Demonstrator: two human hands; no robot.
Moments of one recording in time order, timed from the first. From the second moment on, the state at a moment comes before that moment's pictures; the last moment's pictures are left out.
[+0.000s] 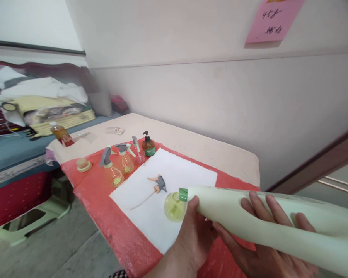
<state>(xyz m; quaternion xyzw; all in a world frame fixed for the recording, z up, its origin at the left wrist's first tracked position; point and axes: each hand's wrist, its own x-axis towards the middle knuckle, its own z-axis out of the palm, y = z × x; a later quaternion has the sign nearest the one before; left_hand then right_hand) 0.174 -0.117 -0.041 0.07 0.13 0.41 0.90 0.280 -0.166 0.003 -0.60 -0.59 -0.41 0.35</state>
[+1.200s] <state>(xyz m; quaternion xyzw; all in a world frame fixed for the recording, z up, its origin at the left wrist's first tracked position) 0.173 -0.118 -0.038 0.08 0.13 0.41 0.90 0.280 -0.168 0.004 -0.60 -0.60 -0.41 0.35</state>
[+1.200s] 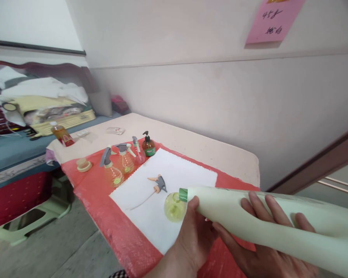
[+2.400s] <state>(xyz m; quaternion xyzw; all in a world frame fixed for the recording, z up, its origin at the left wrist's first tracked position) 0.174 -0.119 -0.042 0.09 0.12 0.41 0.90 0.287 -0.169 0.004 -0.57 -0.62 -0.43 0.32</state>
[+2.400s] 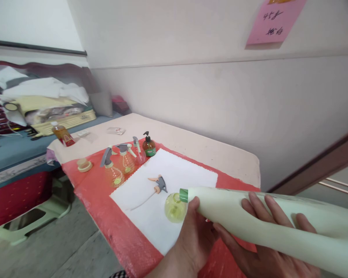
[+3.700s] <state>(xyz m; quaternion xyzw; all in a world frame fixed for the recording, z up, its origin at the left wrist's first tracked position) 0.175 -0.119 -0.039 0.08 0.12 0.41 0.90 0.292 -0.167 0.005 -0.56 -0.63 -0.44 0.31</state>
